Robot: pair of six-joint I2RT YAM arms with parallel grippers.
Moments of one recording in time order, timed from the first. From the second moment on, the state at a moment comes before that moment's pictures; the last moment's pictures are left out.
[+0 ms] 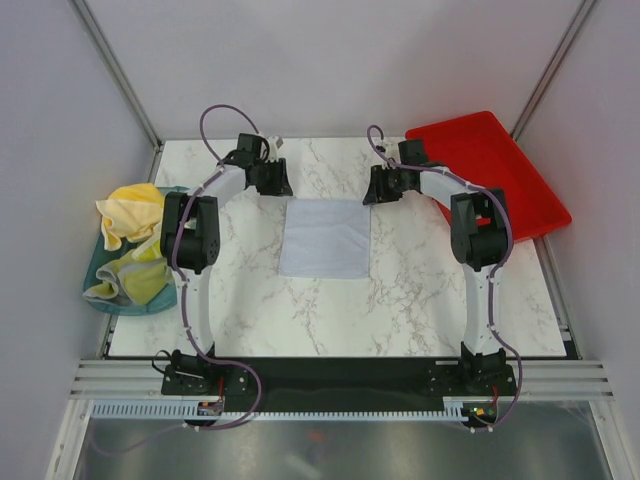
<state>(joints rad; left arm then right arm) -0.19 2.24 1.72 -0.37 0.36 -0.13 0.21 2.26 1.69 -0.35 -0.52 0.09</state>
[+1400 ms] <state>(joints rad) -0.15 2.38 1.95 -0.63 0.56 0.02 0.19 2.31 1.74 -0.38 -0.59 0.03</state>
